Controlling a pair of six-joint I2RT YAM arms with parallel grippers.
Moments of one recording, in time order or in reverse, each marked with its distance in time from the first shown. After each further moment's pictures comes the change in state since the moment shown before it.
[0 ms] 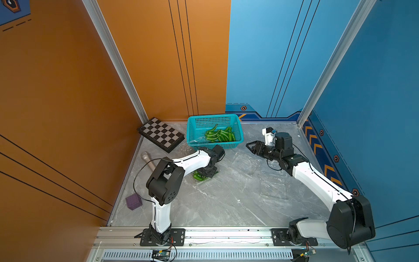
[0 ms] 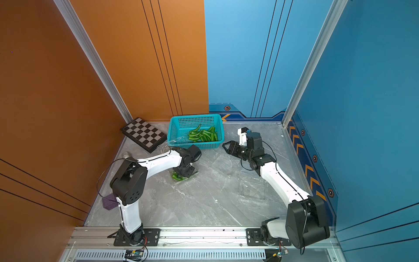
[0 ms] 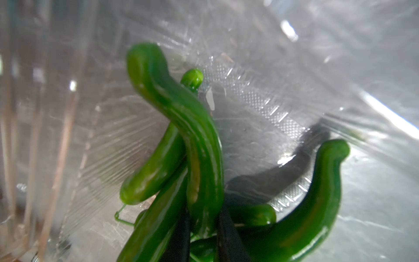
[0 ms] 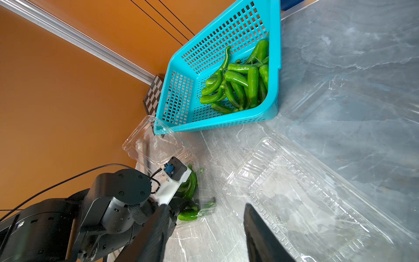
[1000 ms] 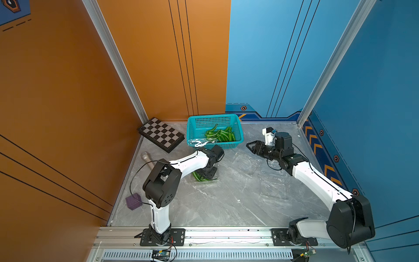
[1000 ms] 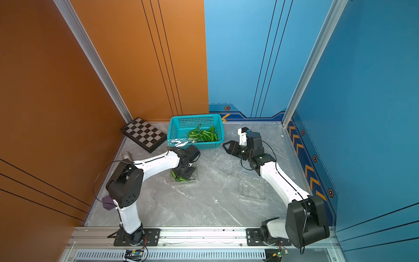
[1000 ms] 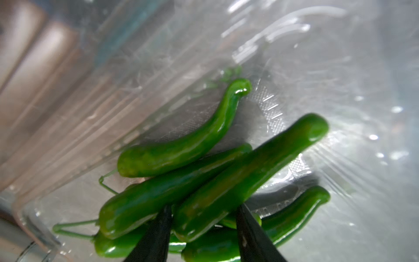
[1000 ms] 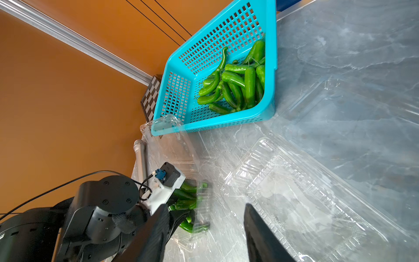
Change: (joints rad) left arm -0.007 -0.030 -0.021 0.001 0.047 0.008; right arm 0.000 0.003 0.004 -0.011 0.011 0.000
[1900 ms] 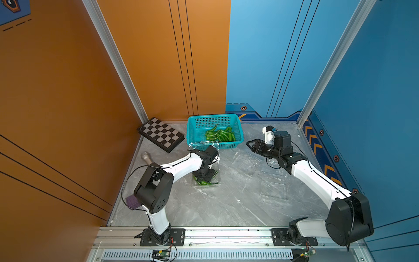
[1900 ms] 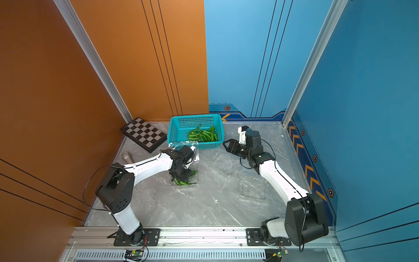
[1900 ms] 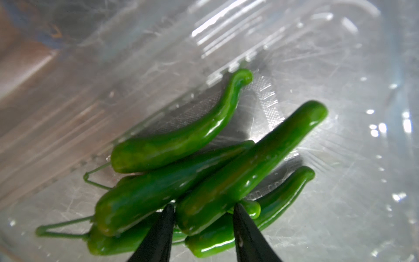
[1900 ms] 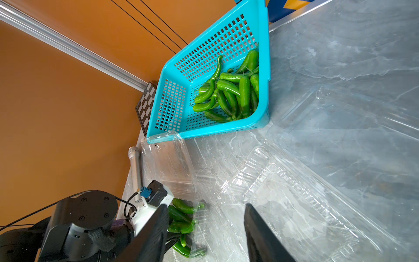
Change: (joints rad) left arm 0.035 -0.120 -0.115 0.026 0.188 -0.009; right arm 0.005 0.018 0.026 -0.001 0.050 0.000
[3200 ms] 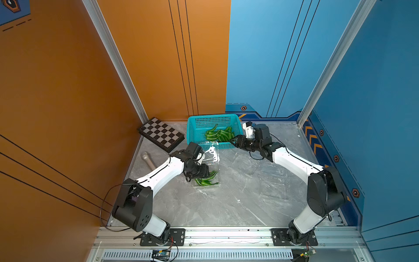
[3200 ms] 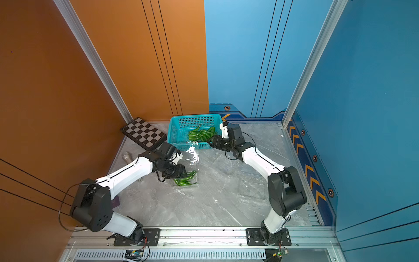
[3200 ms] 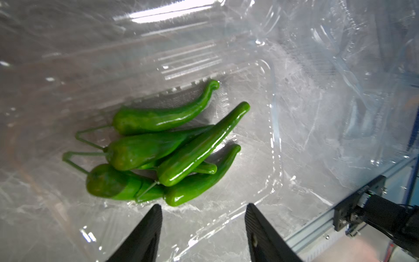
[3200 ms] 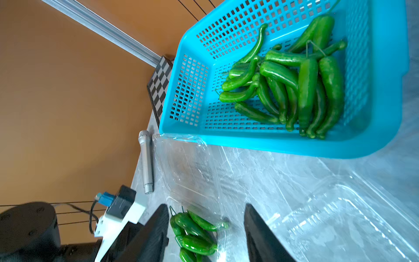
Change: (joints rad) left arm 0.167 -0.223 -0.126 0.087 0.310 -0.140; right arm 0.138 0.289 0.220 0.034 -0.032 0.008
